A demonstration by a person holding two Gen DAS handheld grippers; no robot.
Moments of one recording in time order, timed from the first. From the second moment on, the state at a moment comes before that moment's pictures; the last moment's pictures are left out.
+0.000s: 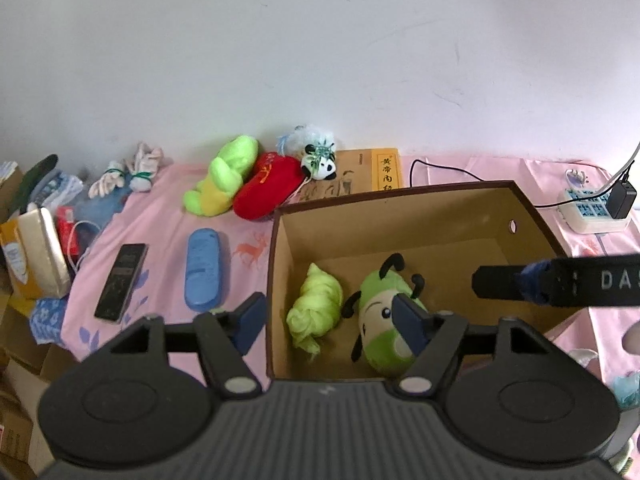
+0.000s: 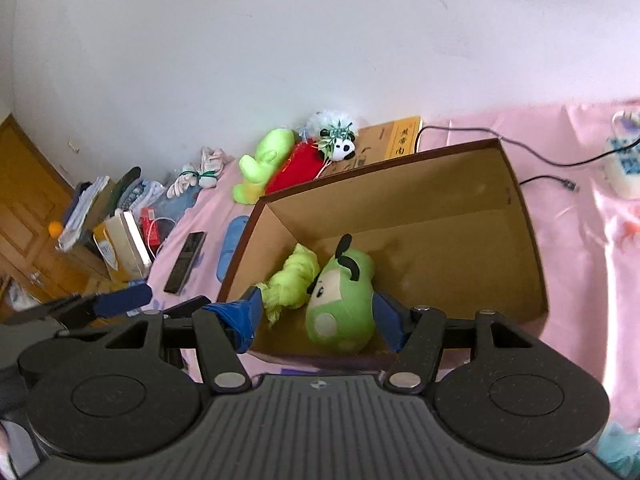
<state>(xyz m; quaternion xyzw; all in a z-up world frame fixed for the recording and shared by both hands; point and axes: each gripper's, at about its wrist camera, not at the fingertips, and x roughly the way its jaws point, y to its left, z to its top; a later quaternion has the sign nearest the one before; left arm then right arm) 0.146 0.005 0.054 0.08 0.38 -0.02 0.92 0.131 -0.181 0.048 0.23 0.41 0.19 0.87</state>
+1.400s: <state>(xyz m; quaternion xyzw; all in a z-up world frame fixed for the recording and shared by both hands) 0.057 0.064 -0.026 0.10 0.43 -0.09 0.89 0.022 -0.118 0.022 0.17 0.46 0.12 0.86</state>
